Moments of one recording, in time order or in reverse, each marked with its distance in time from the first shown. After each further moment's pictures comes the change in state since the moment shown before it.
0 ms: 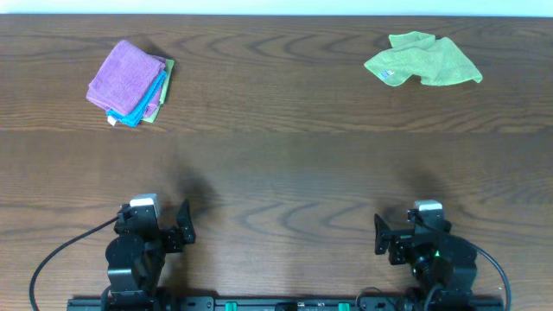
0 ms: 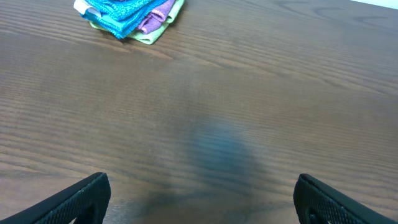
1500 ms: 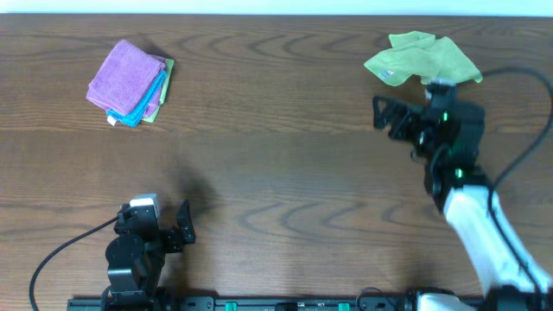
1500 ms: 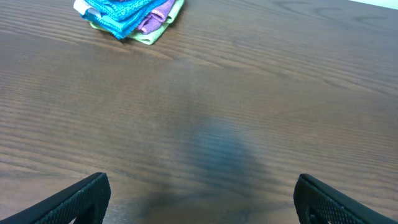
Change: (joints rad) left arm 0.000 0.000 0.000 0.001 0.000 0.000; right arm -0.016 1.373 0.605 0.869 -0.157 0.416
